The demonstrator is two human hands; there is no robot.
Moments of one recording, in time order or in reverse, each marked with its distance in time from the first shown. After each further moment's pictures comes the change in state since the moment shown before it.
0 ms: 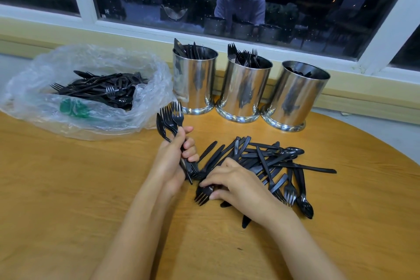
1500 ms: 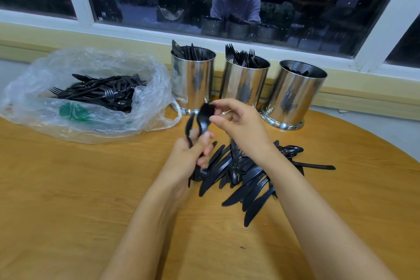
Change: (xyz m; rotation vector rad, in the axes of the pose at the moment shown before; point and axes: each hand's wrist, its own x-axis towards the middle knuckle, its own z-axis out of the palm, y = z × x) left_hand -0.015 0.000 0.012 0.554 -0.226 0.145; right_hand 0.057 -0.011 -0.063 0.568 0.502 0.117
